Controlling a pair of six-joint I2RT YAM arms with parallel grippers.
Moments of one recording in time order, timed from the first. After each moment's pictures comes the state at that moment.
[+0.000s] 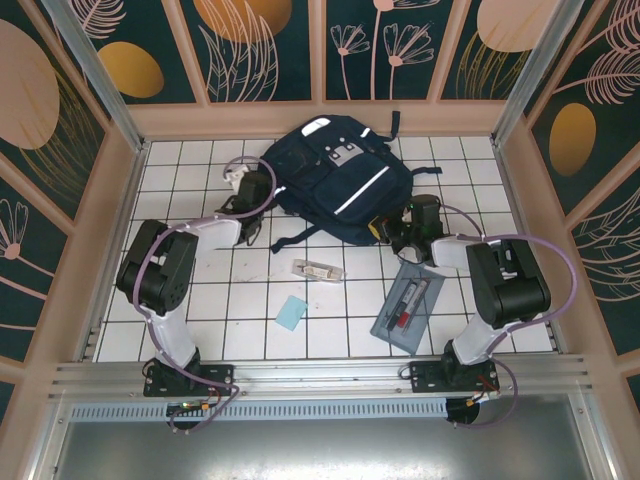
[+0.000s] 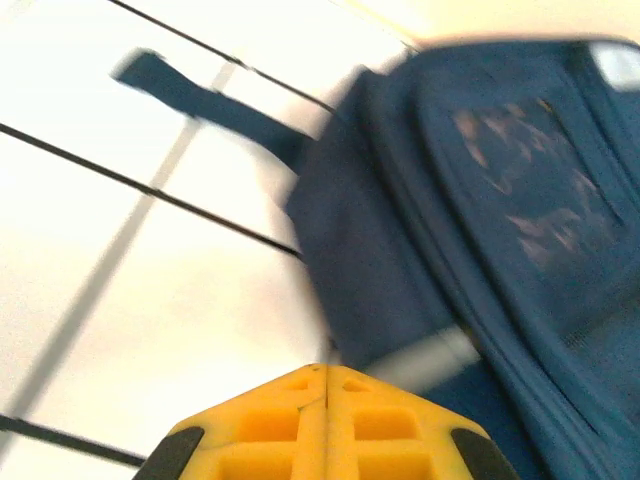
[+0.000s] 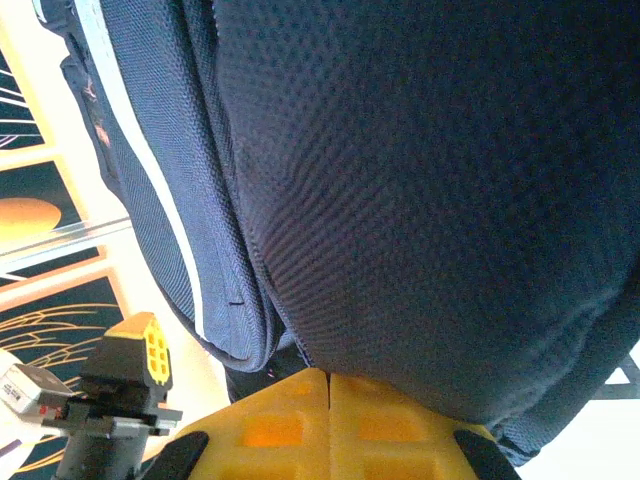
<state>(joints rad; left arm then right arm) -0.39 1.85 1.04 0.18 -0.35 -0.72 0.25 1.66 0.68 0.32 -0.51 1.28</state>
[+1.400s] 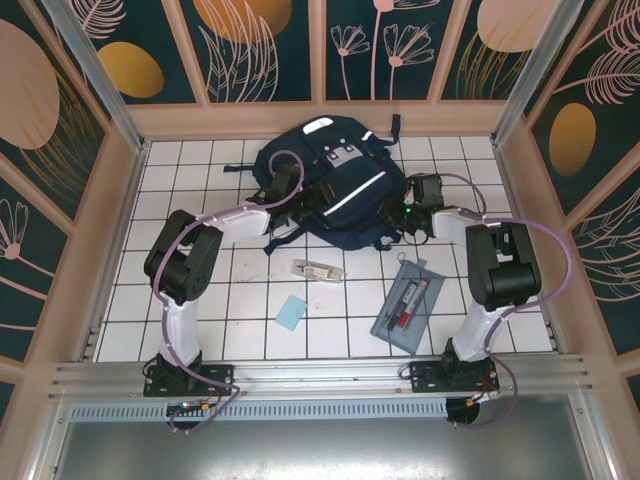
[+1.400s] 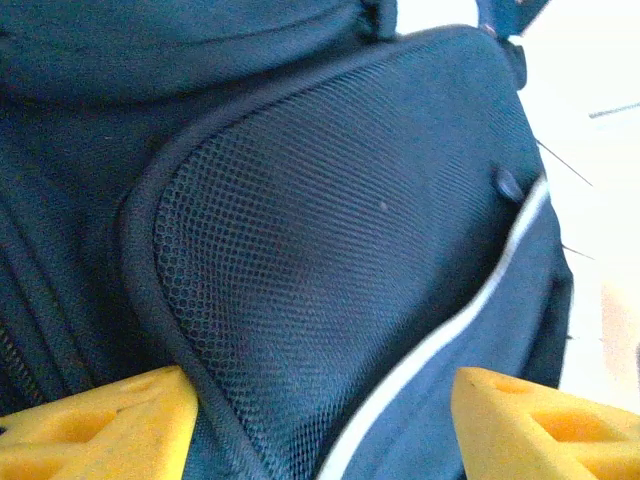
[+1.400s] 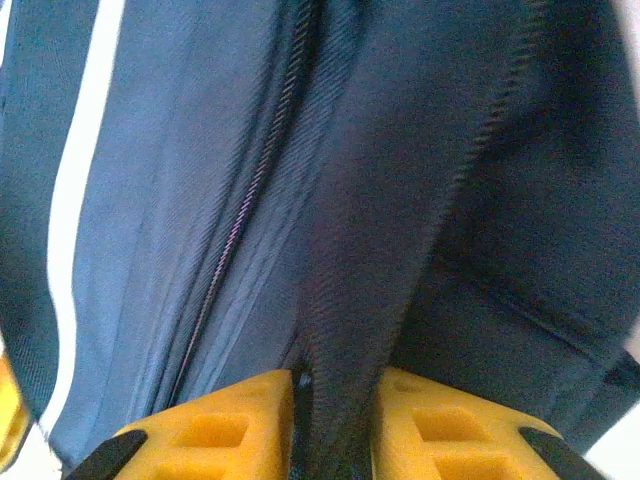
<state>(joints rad) -0.54 2.02 1.31 0.04 0.16 -0.95 0.23 1.78 0.96 -0.03 -0.36 0.74</state>
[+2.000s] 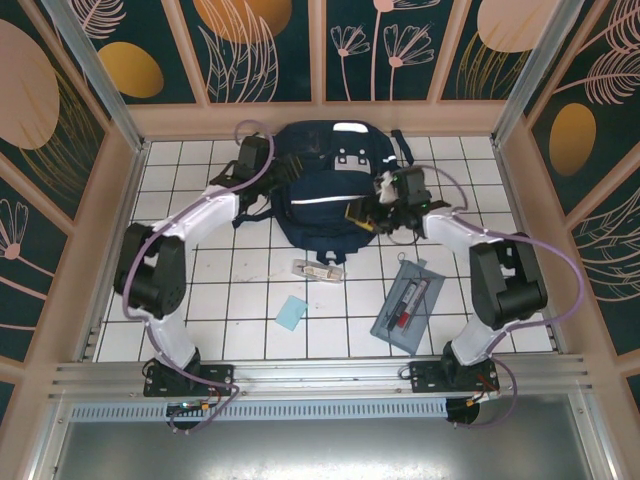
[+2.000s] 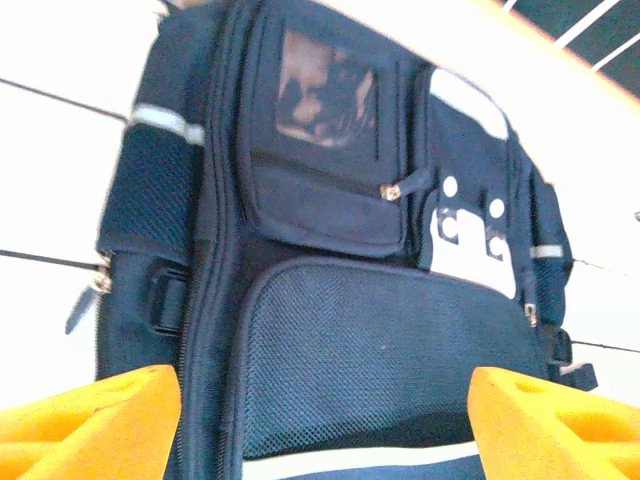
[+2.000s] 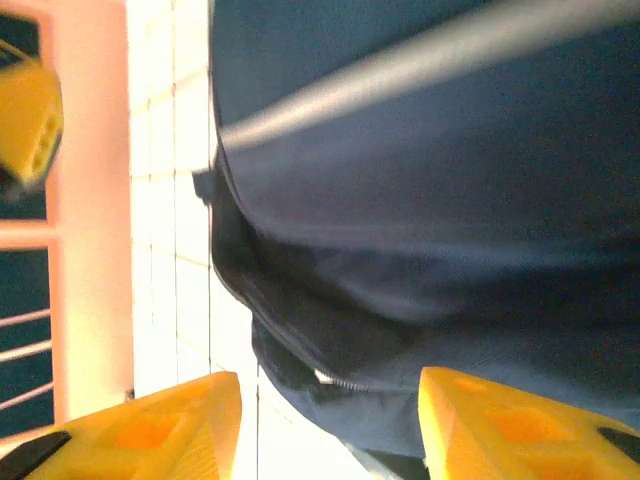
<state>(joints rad) -0.41 1.78 1.35 -0.17 -0.01 -0.70 0.29 1.64 1.04 -0.18 -0.64 0.64</state>
